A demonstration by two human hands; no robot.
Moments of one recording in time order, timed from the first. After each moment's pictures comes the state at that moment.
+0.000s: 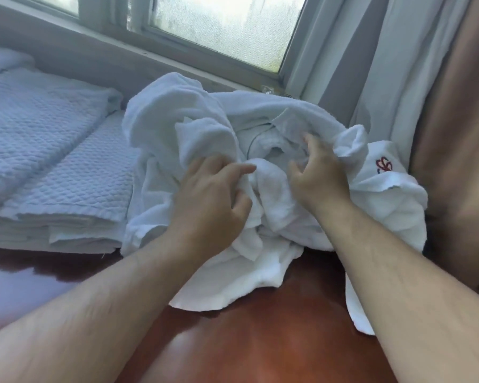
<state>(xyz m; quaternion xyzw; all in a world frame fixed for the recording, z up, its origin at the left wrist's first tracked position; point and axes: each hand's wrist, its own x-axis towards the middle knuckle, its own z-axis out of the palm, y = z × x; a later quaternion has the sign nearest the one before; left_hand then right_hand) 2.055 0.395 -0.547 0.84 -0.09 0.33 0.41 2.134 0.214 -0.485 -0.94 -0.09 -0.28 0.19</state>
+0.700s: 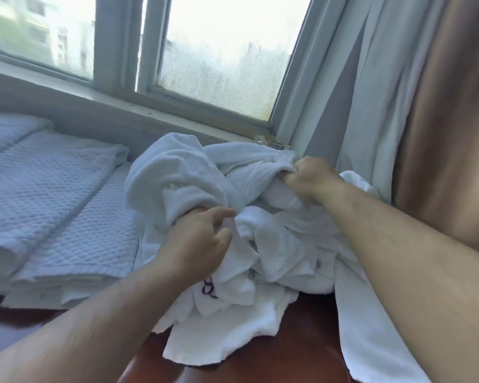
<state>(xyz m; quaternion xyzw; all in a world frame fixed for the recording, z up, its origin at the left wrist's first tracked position) 2.063 0.425 -0.516 0.87 -0.09 0.17 0.45 2.164 0.231 -0.388 -0.99 -0.05 -0.13 0.05</state>
